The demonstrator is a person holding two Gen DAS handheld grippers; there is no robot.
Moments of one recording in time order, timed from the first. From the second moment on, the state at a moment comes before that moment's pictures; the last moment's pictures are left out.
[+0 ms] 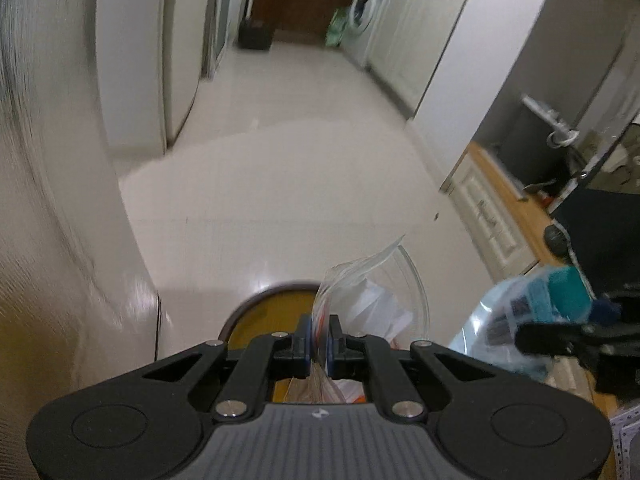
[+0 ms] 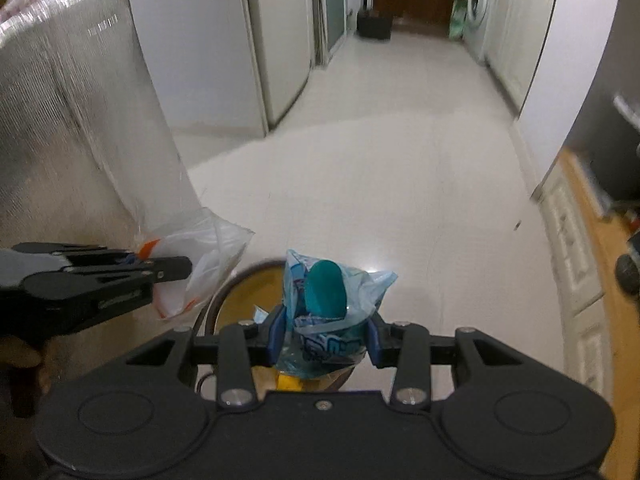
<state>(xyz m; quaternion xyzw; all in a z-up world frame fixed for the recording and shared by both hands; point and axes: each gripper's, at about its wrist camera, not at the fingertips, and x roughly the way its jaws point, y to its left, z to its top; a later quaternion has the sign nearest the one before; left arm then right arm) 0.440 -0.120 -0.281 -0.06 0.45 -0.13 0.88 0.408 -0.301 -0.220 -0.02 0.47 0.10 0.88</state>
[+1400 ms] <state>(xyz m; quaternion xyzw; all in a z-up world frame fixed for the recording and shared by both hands) 0.536 -0.119 -0.424 0.00 0.56 -0.15 0.81 0.472 -0.257 -0.404 0.05 0.64 0.09 0.76</state>
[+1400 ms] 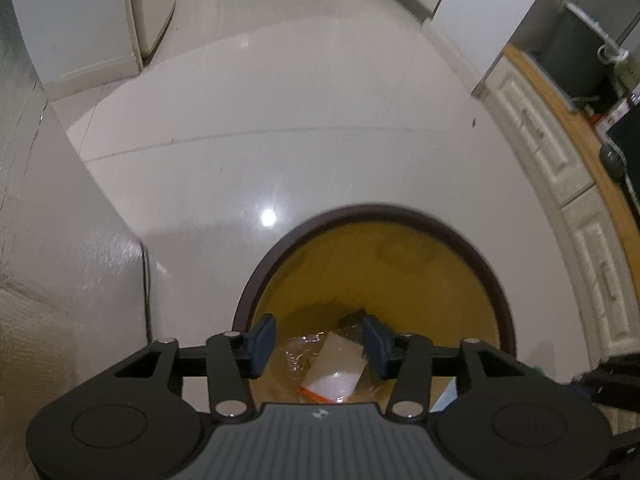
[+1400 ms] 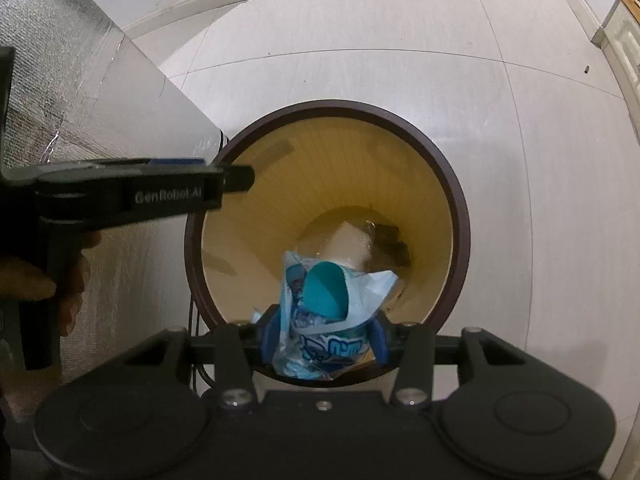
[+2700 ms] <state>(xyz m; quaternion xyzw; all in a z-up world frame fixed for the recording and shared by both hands) 0.491 -0.089 -0.371 0.03 0.59 -0.07 0.81 0.459 -0.278 -0.373 0.01 0.59 0.09 0.80</state>
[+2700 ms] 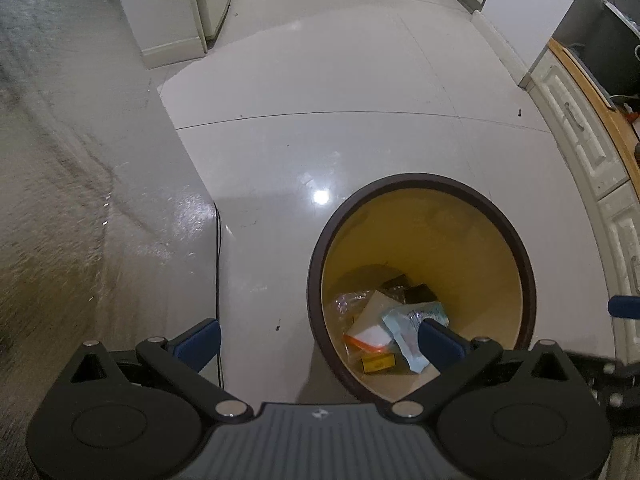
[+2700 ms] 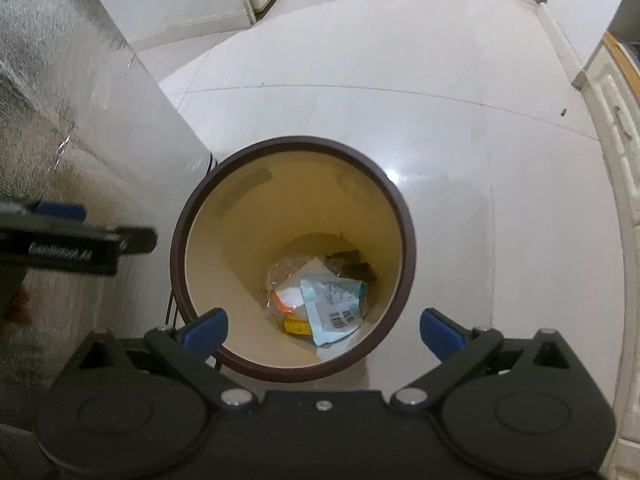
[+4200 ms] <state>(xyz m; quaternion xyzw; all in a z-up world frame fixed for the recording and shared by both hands) 0.337 -0.083 -0.163 0.03 0.44 -0.07 0.89 0.327 -0.322 -0.182 0.05 0.43 0.06 0.90</state>
